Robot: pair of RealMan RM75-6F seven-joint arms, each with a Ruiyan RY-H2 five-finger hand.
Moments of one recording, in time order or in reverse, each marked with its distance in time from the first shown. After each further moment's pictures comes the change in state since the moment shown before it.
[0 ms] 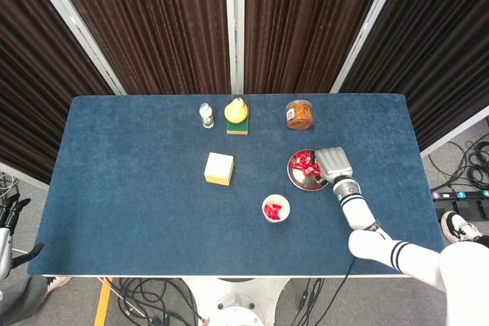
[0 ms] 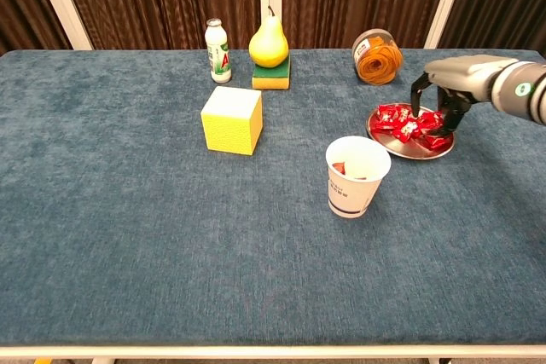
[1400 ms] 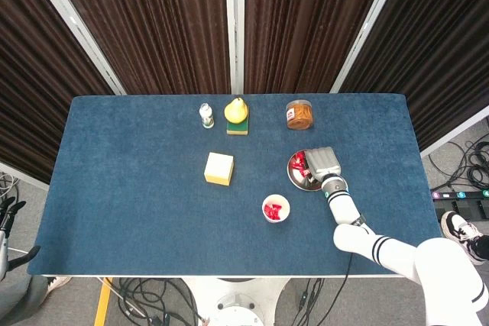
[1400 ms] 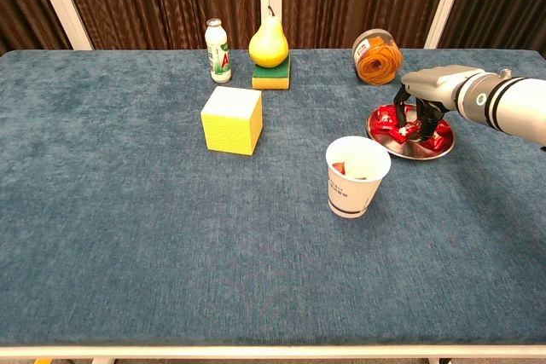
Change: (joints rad) left arm 0.011 -0.011 0.002 0.036 -0.011 -0.005 -0.037; right arm 0.055 -0.103 0.007 0.122 0.087 -0.039 -0.086
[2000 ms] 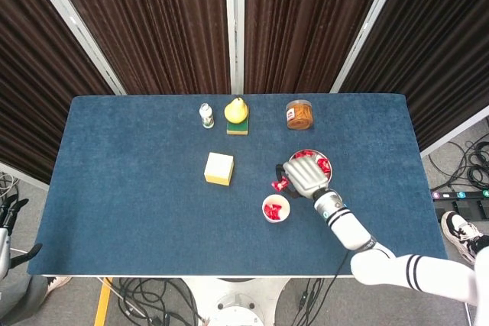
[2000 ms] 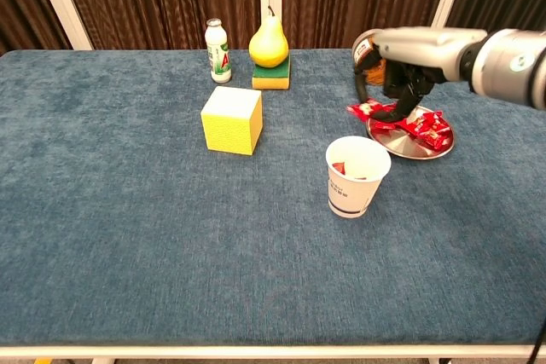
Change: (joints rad) left arm -0.010 0.005 -0.005 -0.014 0.007 -0.003 0.017; right arm -0.087 0.298 0.034 -0.607 -0.345 0.129 0.199
